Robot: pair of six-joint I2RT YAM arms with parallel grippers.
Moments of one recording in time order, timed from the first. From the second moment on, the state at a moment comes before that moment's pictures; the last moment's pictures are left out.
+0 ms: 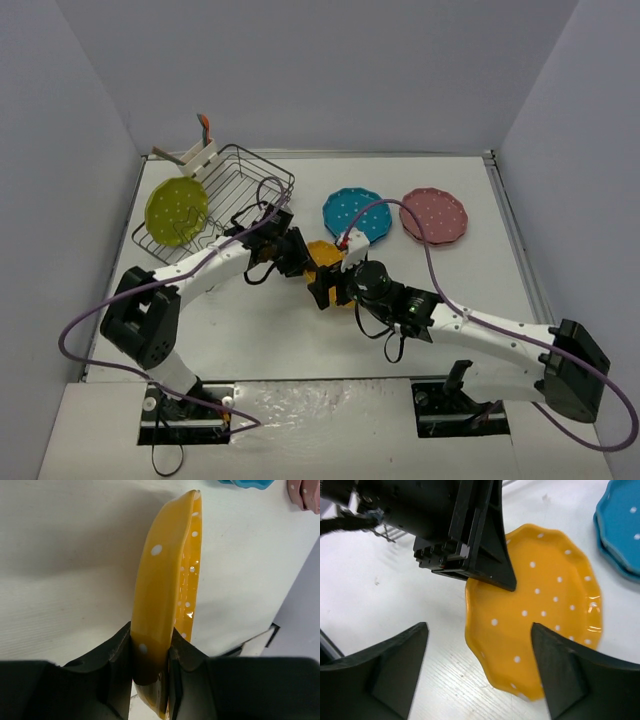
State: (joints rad) left arm -0.59 1.62 1.13 -0.43 0.25 -0.98; right arm 0.98 1.17 0.65 0.11 0.23 0.36
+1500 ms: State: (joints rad) left arm 0.07 1.51 1.71 -0.88 0.14 0.72; right arm 0.84 1.07 0.79 -0.09 0.17 0.30
